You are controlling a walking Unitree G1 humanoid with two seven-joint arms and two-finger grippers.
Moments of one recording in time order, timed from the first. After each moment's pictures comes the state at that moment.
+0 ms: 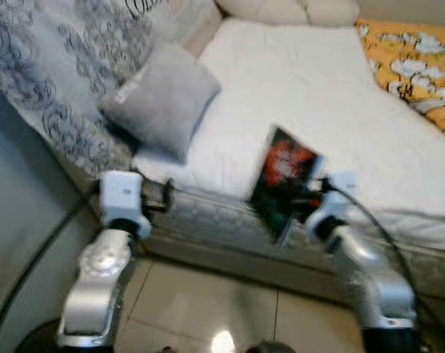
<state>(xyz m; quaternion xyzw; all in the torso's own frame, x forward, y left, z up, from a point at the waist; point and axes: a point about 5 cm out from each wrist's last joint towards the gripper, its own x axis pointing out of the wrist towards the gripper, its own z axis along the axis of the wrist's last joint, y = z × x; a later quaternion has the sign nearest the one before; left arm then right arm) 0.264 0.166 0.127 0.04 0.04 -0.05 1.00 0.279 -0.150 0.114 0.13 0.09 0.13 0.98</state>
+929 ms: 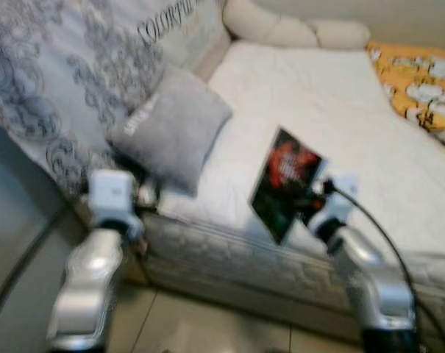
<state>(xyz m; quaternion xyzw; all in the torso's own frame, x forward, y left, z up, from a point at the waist) 0.264 0.170 0.129 0.03 0.04 -0.05 1.00 0.280 -0.157 0.108 0.13 0.09 0.12 0.98</state>
